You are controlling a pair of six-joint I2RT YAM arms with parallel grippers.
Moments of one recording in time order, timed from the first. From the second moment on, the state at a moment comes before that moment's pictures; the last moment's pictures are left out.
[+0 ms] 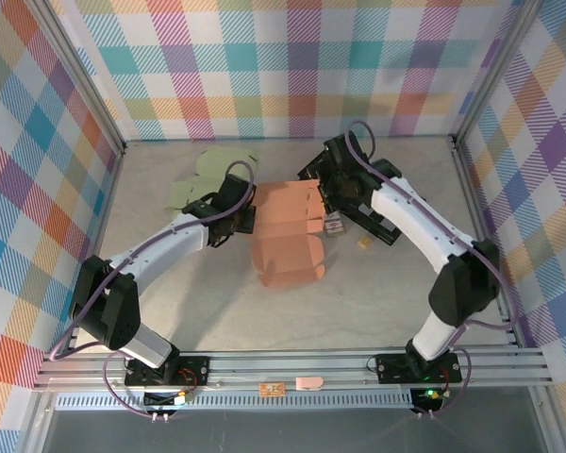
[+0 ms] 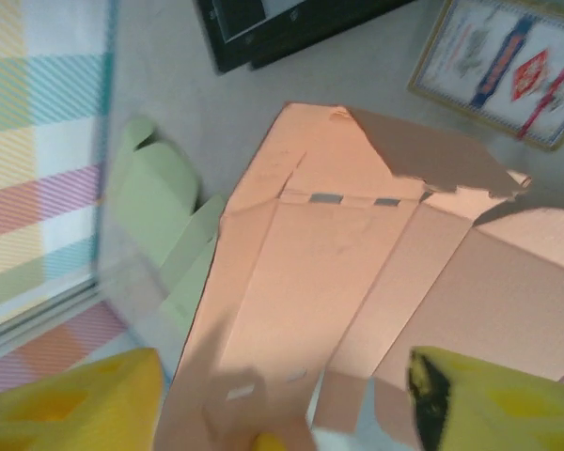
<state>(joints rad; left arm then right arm) -0.54 1.53 1.15 -0.55 -0.24 -0.30 0.55 1.66 1.54 -0.72 -0.04 1.57</state>
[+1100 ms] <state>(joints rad) -0.46 1.52 1.07 -0.52 -0.04 -0.31 0.60 1.93 1.53 -0.29 -0.21 1.72</state>
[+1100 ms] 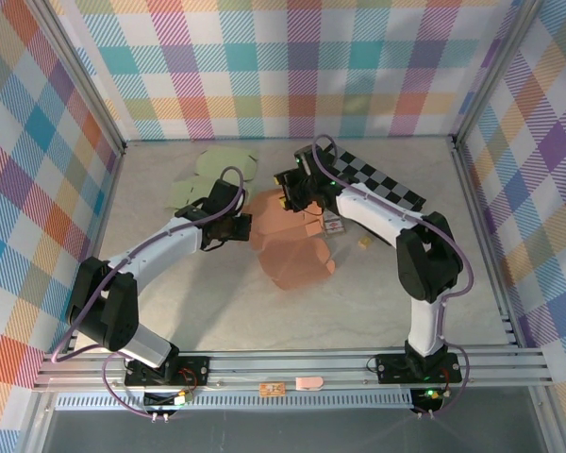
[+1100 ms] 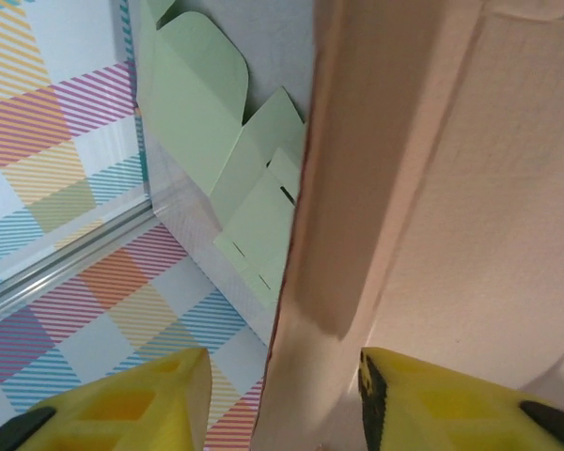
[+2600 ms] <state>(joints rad) -0.33 1.36 1.16 -0.58 0.15 -0.76 0.58 1.97 1.46 -0.18 -0.22 1.74</state>
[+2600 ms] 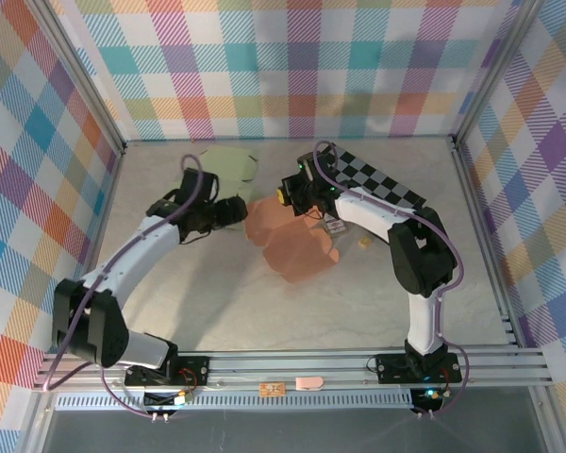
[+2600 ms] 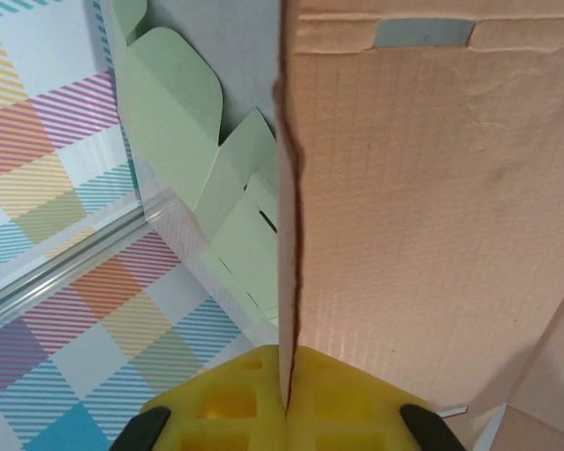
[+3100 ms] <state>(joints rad) -0.37 1.60 1.40 -0.56 0.32 -1.24 0.60 1.97 1.46 -0.16 -0.19 1.77</state>
